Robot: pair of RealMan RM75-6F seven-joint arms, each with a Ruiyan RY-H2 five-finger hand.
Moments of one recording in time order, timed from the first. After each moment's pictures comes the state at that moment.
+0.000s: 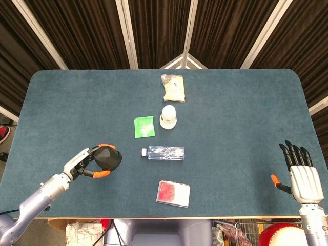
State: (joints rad) left arm -0.56 -1.17 -0.02 -1.70 1.56 0.93 -1.14; right arm 0.10 -1.14 0.08 -1.63 -1.47 1.46 -0.04
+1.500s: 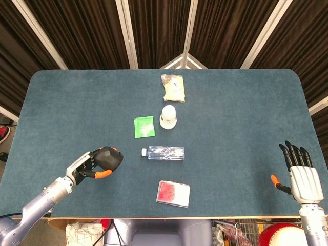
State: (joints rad) left arm -0.51 -1.14 -0.10 -1.79 1.51 0.77 -1.36; right arm 0.10 -1.14 0.08 -1.62 -1.48 1.46 -0.03
